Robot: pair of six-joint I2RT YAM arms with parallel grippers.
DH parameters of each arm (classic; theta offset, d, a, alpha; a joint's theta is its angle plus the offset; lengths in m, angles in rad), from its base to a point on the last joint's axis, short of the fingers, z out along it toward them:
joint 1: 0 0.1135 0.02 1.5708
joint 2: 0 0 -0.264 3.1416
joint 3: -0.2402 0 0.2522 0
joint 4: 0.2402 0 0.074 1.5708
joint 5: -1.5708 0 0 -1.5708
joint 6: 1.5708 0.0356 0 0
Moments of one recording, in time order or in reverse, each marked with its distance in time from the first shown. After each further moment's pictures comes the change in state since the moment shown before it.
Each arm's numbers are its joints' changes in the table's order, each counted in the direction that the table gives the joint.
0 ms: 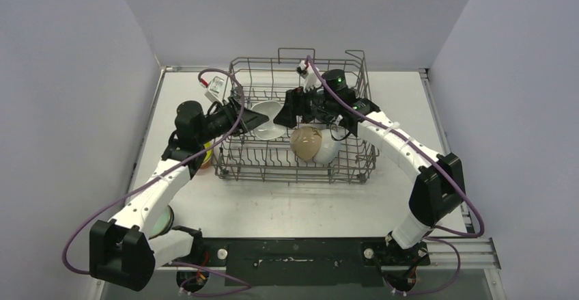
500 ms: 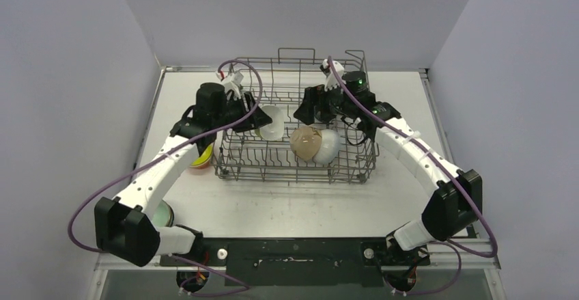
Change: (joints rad) left arm -0.092 -0.144 -0.299 0.530 0.257 0.275; right arm -0.073 0.127 0.087 0.068 -0.168 -0.046
